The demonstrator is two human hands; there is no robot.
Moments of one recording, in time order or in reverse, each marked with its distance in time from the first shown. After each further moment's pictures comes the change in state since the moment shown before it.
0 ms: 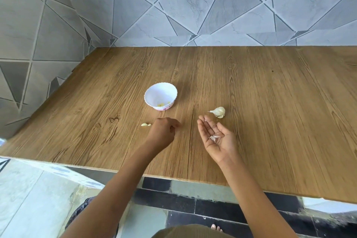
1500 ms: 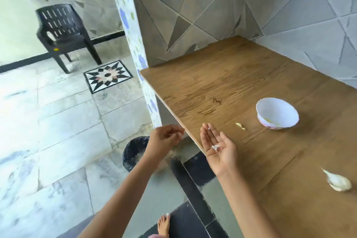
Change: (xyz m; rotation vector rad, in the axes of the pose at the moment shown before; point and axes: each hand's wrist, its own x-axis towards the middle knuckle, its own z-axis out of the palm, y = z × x) left_hand -0.186 -0.060 -0.042 -0.779 0.777 -0.740; right_hand 0.002 0.159 0.035 -0.443 -0.148 0.600
